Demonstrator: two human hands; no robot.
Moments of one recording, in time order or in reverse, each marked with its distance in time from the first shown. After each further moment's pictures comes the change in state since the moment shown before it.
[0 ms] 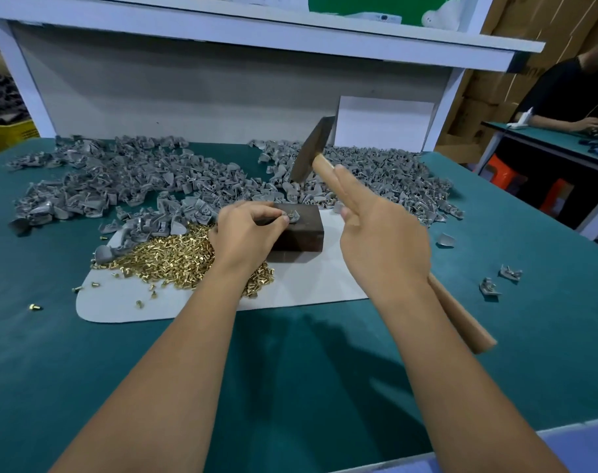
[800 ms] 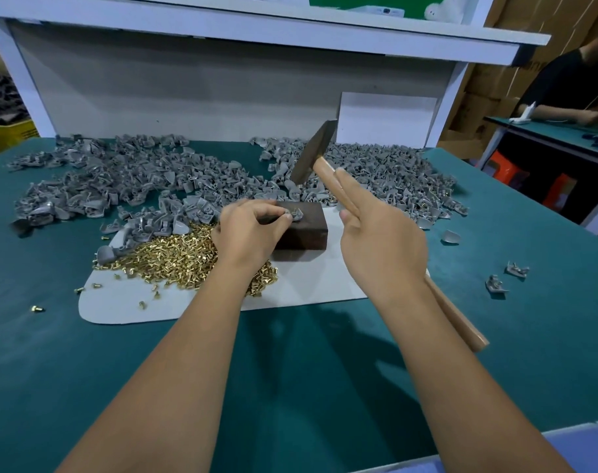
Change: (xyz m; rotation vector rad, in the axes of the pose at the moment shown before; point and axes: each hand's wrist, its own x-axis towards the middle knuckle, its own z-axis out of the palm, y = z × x) left_hand -0.001 0.002 -0.001 -0.013 -0.015 -0.017; right_hand 0.001 0.003 0.011 0.018 -0.084 0.046
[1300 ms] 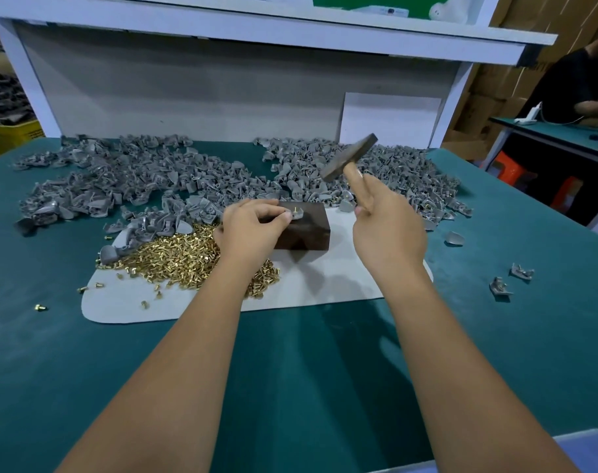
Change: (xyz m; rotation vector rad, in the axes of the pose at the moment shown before) left_hand -0.001 0.003 -0.004 -0.025 -0.023 -0.019; right_hand 0.023 0.014 0.013 0.080 -0.043 0.170
